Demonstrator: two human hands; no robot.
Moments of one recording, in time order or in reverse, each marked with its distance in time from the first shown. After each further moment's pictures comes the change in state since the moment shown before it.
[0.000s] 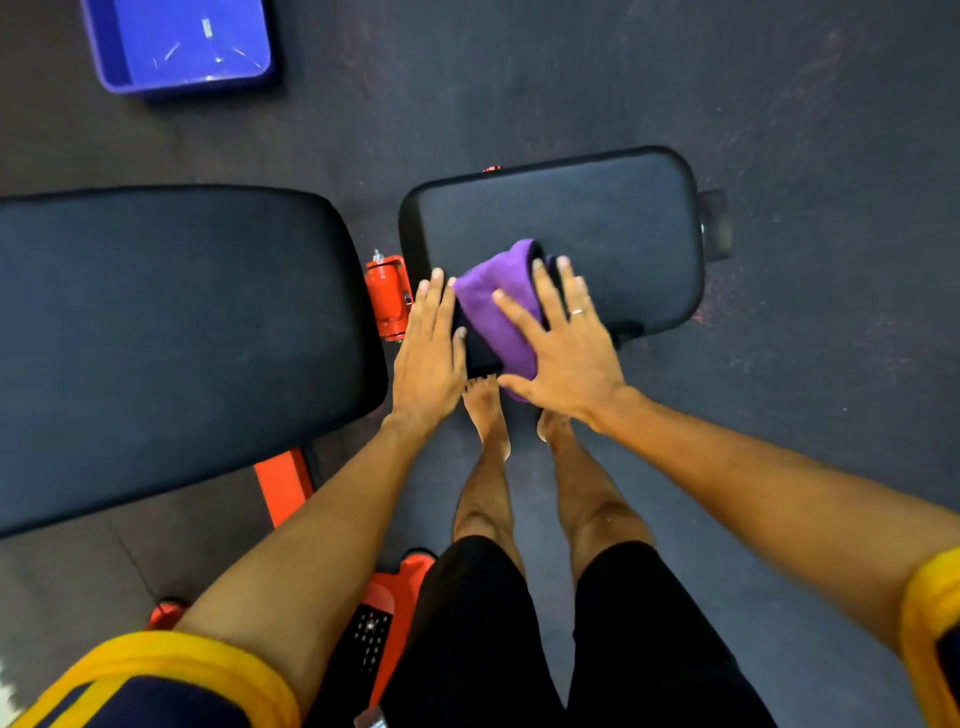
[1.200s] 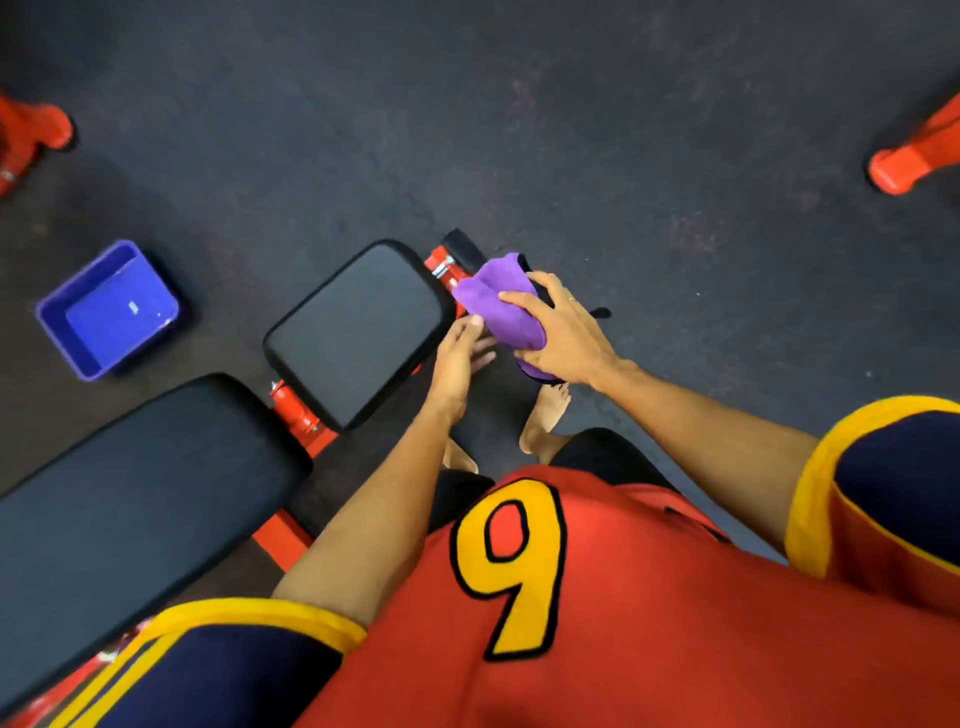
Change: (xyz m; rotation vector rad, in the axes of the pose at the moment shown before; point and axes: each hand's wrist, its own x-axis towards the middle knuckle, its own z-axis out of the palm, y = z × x) left_hand -0.054 0.329 0.032 -0.794 -0.548 -0.370; right_hand -0.244 0.135 -0.158 0.591 0.172 0.556
